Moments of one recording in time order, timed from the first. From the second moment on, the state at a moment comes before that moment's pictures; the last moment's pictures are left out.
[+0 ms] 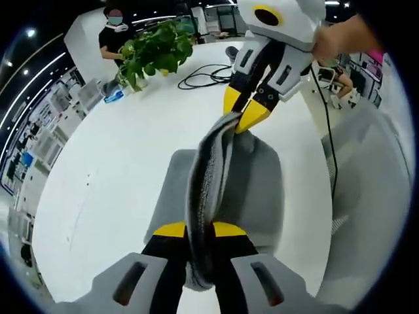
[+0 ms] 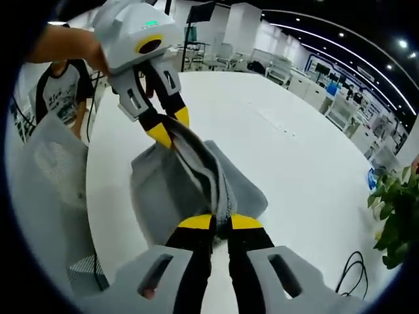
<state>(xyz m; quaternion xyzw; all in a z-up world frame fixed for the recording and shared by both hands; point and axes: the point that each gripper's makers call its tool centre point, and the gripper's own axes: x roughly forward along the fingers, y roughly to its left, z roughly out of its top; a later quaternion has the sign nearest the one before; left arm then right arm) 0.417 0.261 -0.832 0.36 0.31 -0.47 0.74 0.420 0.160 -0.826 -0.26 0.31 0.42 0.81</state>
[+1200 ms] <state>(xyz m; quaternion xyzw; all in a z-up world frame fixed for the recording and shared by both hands) 0.452 0.272 -0.873 0.35 0.33 -0.46 0.75 0.450 0.161 -0.862 -0.25 0.35 0.40 0.81</state>
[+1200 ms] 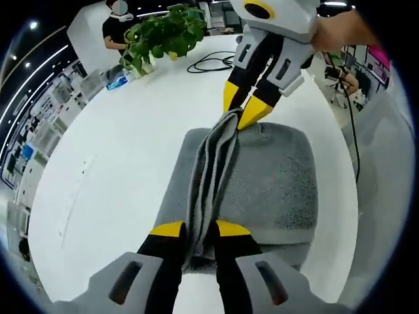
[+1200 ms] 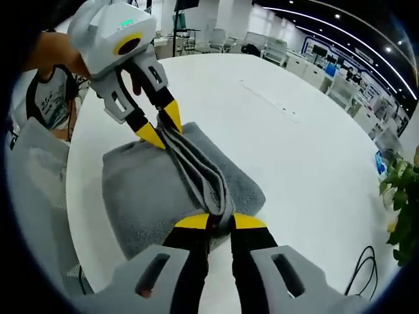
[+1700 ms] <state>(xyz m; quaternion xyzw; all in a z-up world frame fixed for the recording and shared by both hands) 0.456 0.278 -0.856 0.35 0.31 -0.45 0.76 0.454 0.162 -0.839 -0.24 0.31 0.40 0.83</state>
